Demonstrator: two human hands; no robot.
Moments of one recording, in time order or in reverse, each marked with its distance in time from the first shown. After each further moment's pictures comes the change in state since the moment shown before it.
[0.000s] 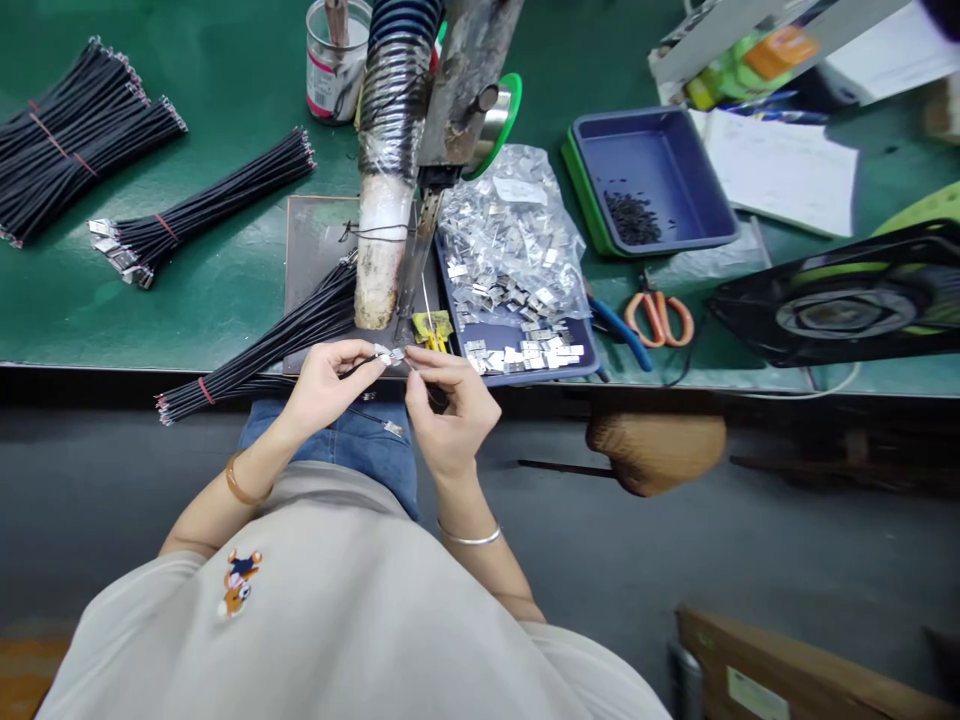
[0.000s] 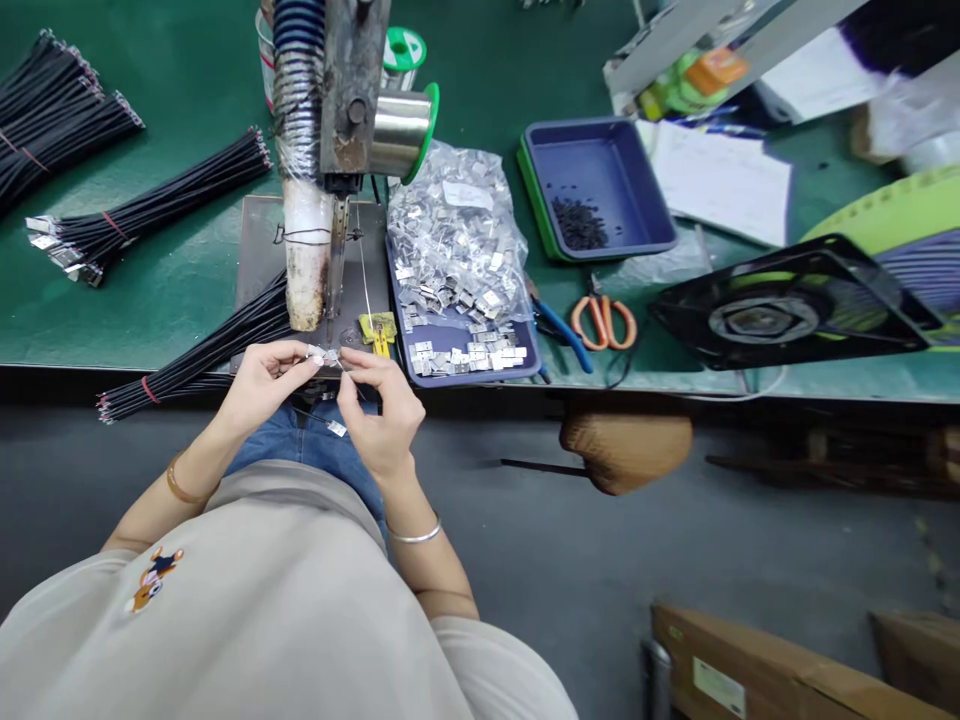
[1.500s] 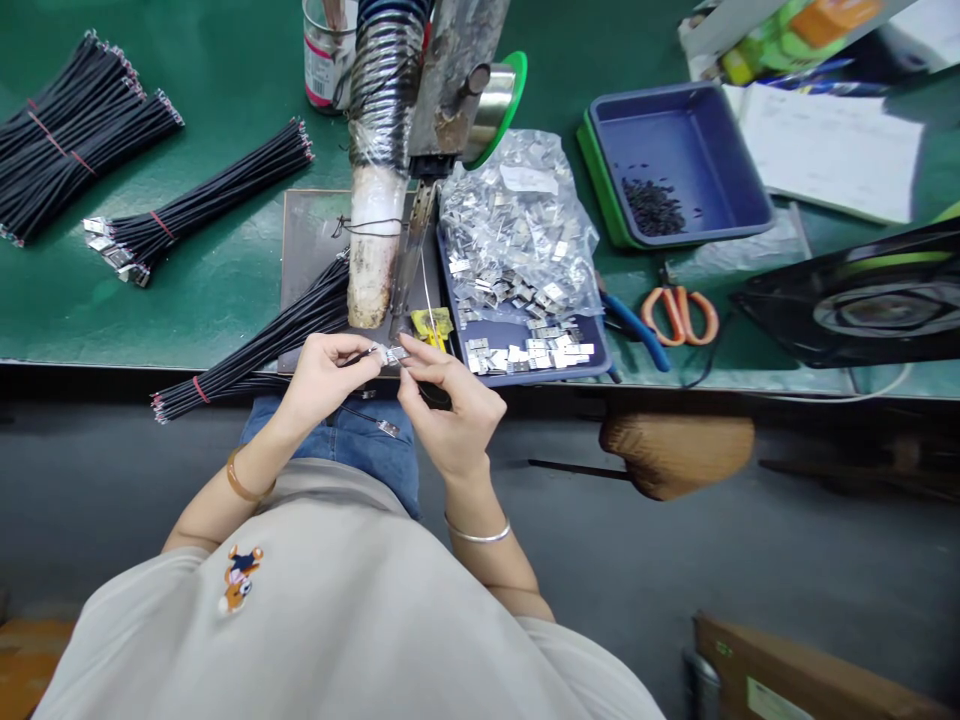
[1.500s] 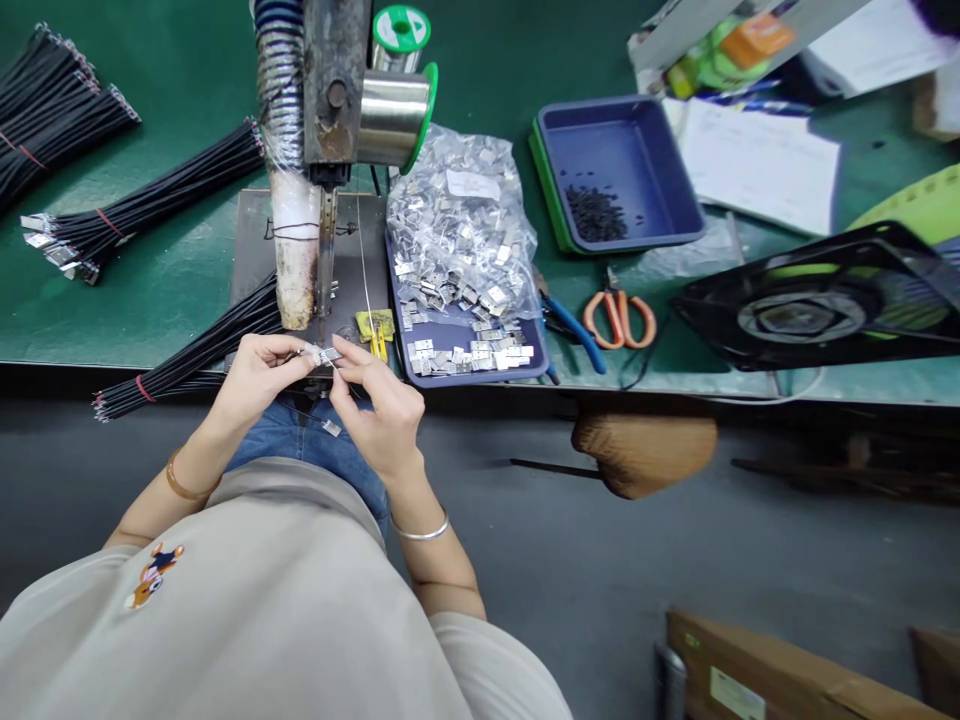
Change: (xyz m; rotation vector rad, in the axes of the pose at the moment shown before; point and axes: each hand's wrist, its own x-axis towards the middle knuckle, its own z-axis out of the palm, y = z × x) left_hand 0.007 0.006 0.006 0.054 0.069 -0.049; right_hand 0.014 -0.003 -0.010 -0.083 -0.125 -0.094
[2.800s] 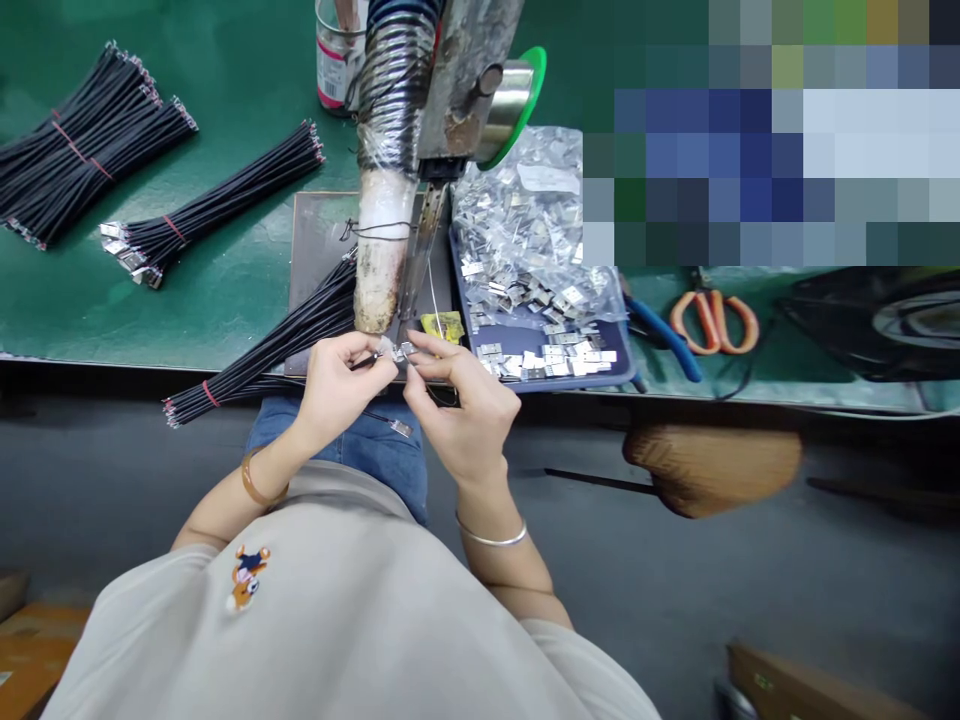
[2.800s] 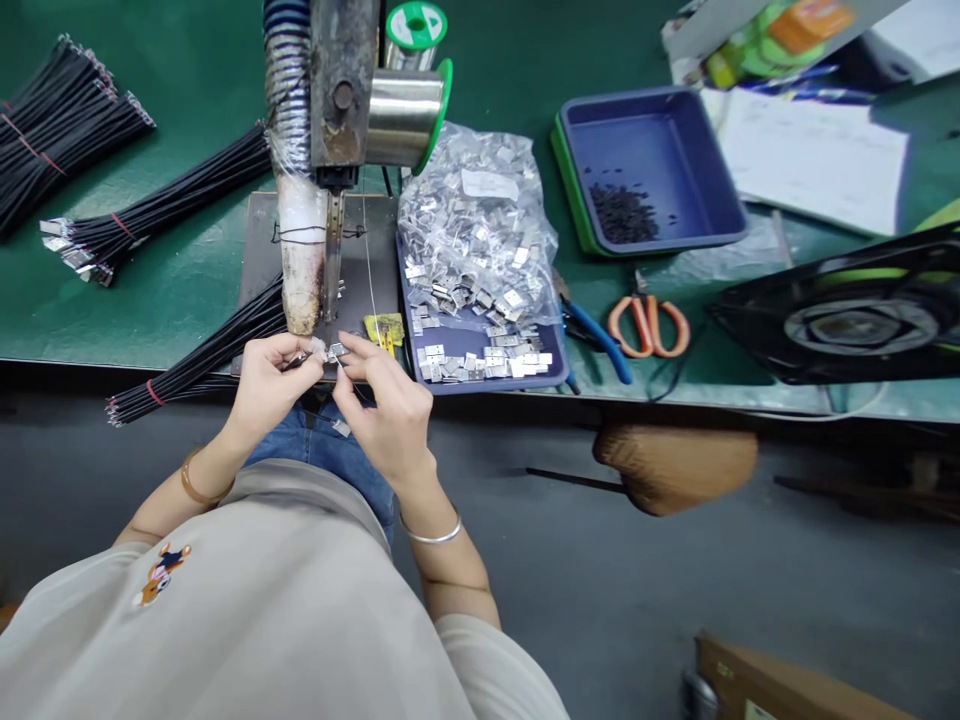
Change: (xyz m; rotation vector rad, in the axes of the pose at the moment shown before) left_hand -0.004 0.003 0.016 0.116 0.223 0.063; right_hand 0.013 0.001 -0.002 -0.040 -0.024 -0.082
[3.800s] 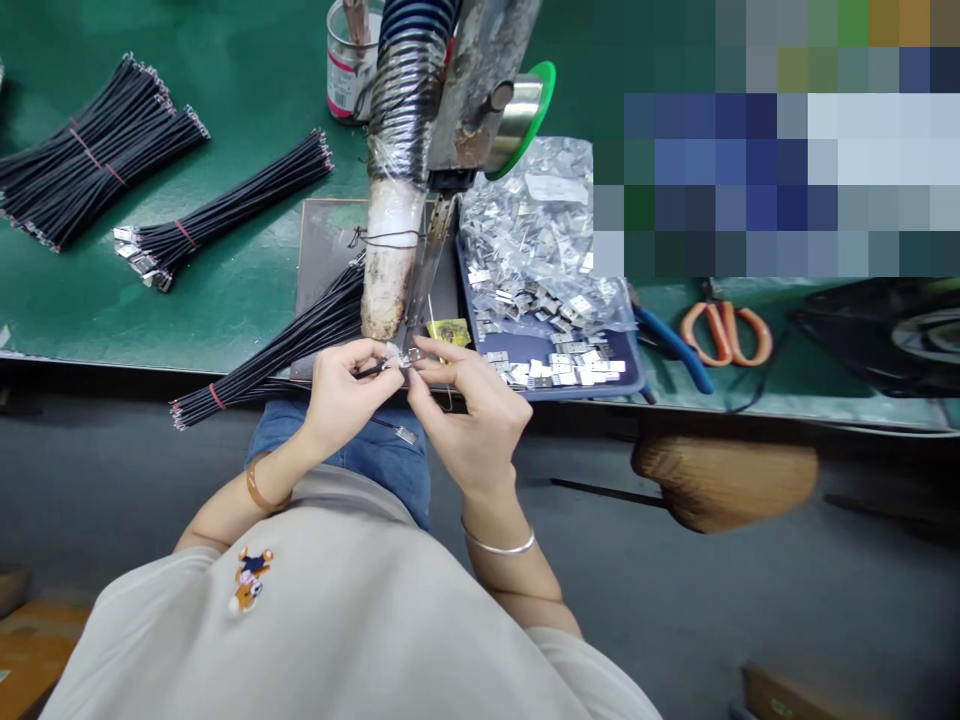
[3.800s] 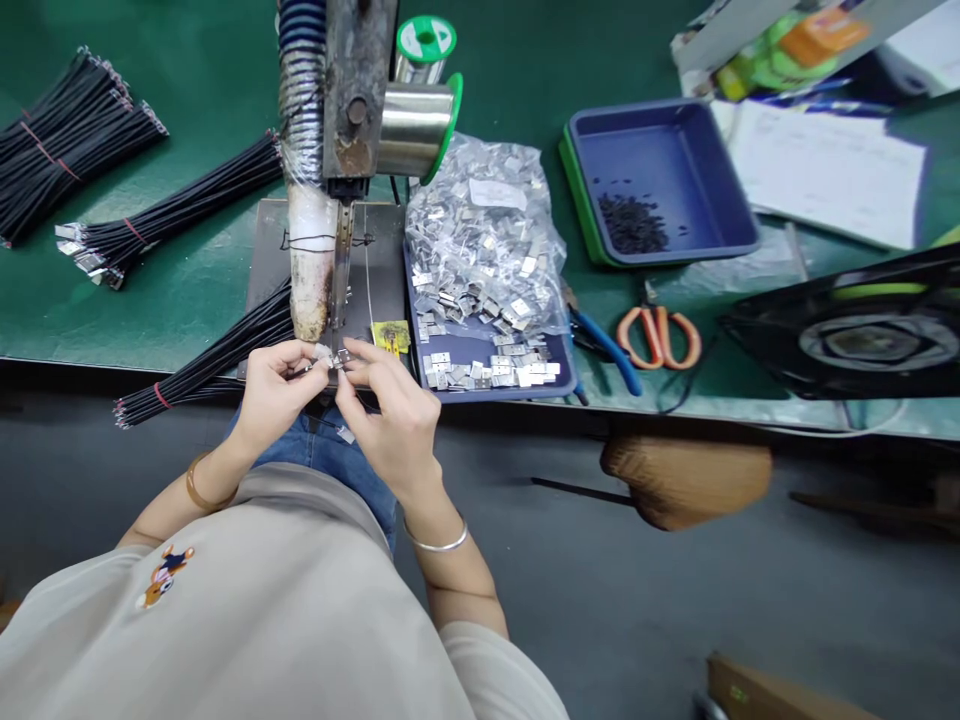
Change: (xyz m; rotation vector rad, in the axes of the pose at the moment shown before) left_hand -0.004 0.003 -0.001 0.021 -0.036 0.043; right_hand 0.005 -0.005 -0.002 -0.021 -0.010 0.010
